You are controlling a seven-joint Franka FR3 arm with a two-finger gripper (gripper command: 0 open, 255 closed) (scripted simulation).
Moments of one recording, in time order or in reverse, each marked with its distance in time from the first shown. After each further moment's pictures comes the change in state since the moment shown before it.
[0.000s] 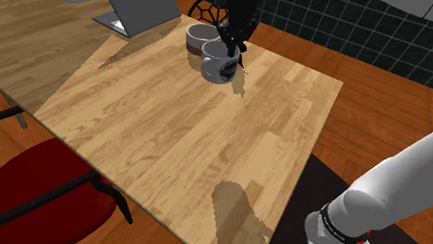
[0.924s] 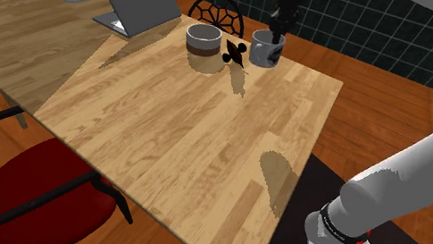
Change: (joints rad) arm -0.149 -0.011 -0.199 -0.025 -0.039 -0.005 -0.348
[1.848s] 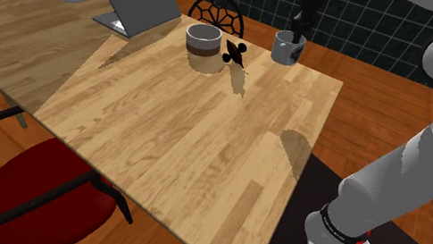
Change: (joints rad) arm -0.093 0.084 -0.111 0.034 -0.023 0.044 -0.206
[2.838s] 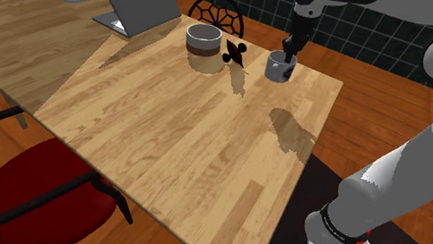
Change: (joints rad) arm 0.001 -0.004 0.001 -0.205 0.000 0.202 -0.003
